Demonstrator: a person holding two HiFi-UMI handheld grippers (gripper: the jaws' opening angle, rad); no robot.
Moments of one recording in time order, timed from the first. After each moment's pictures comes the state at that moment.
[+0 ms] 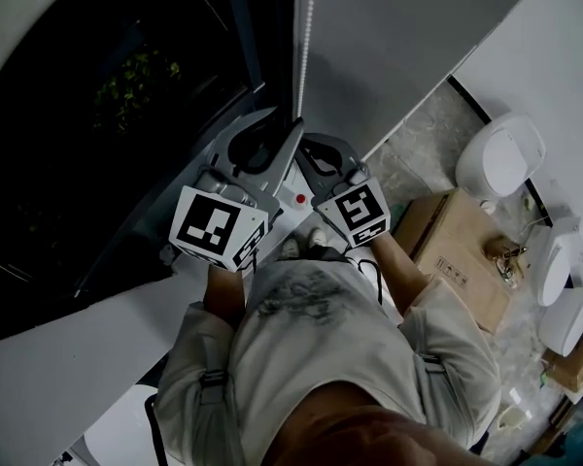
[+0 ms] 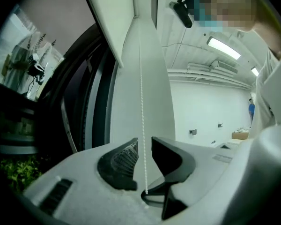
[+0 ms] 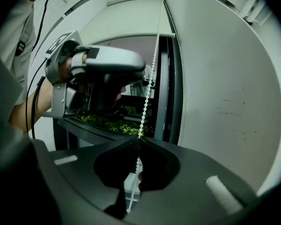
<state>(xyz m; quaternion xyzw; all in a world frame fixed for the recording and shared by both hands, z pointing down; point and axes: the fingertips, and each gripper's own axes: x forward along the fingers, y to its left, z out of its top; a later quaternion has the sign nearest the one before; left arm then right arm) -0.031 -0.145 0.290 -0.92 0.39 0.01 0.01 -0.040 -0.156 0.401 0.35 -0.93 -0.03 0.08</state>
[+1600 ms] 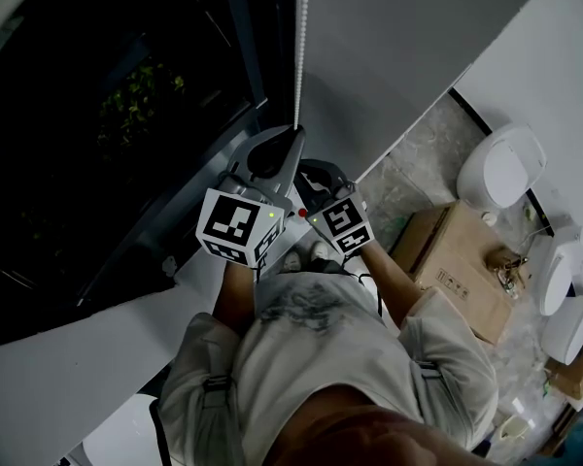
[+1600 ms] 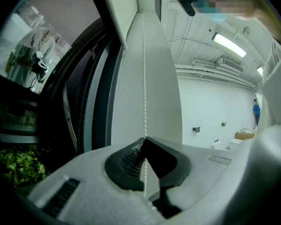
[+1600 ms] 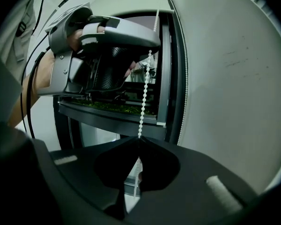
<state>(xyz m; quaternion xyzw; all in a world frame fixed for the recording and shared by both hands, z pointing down) -0.022 -0.168 0.324 -0.91 0.41 0.00 -0.02 -0.045 -0.161 0.472 0.34 -0.93 0.00 0.14</state>
